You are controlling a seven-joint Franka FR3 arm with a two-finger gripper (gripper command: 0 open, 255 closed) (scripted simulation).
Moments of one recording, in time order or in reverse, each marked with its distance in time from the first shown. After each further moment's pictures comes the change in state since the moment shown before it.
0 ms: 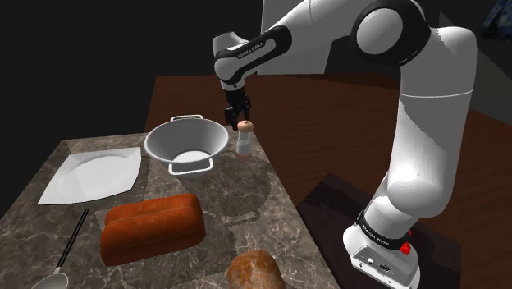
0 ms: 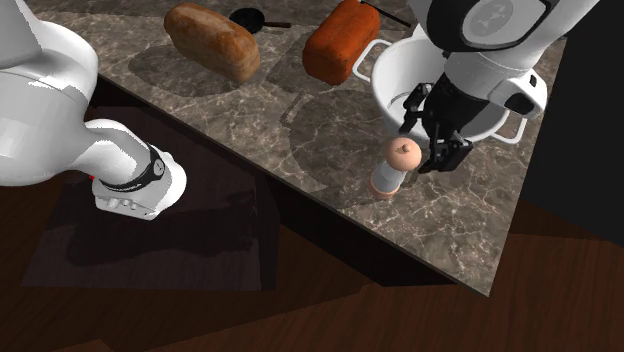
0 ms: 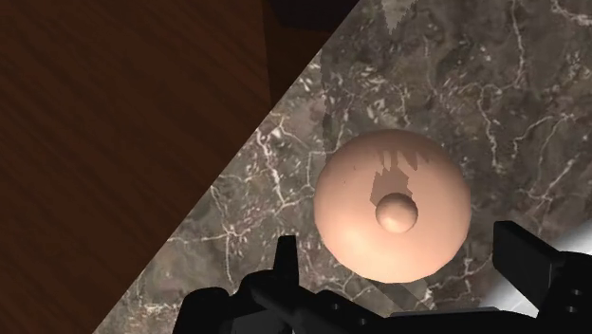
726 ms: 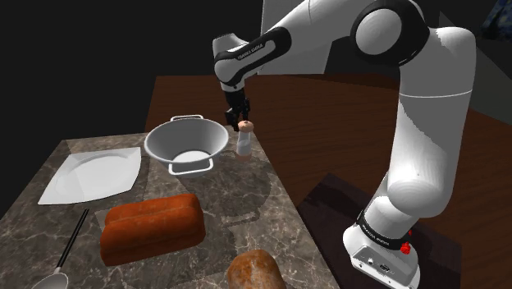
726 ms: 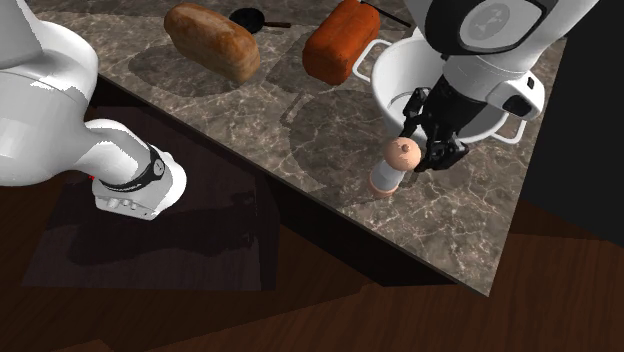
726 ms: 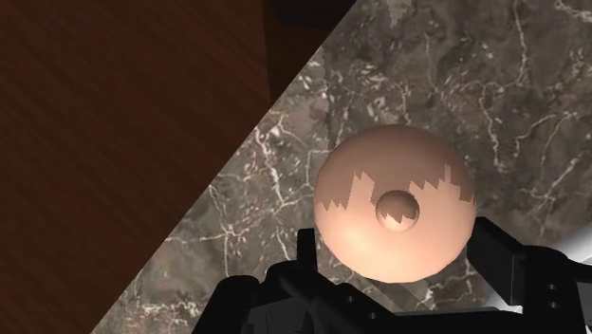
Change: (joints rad) arm 0.000 0.004 0.000 -0.005 -0.001 0.012 0.002
